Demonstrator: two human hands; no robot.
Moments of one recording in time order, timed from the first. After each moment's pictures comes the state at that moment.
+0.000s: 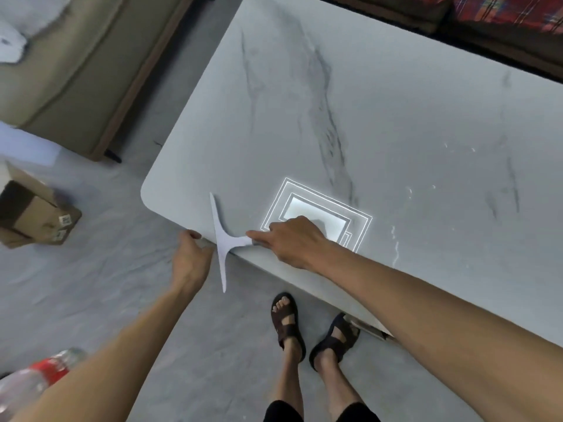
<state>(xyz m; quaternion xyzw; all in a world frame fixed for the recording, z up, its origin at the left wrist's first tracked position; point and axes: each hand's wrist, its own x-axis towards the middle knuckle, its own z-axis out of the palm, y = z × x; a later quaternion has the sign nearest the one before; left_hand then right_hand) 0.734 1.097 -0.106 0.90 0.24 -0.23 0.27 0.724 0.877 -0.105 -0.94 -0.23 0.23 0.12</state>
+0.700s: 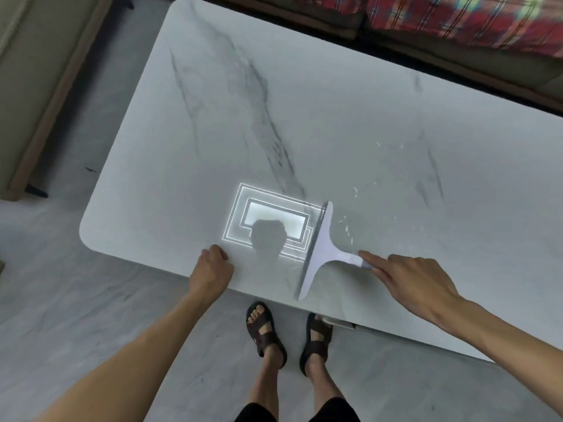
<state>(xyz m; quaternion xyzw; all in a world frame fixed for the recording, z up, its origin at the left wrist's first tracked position) 0.743 1.014 -0.134 0.91 0.03 -0.38 0.18 0.562 0.691 -0.046 -0.96 0.08 0.25 0.05</state>
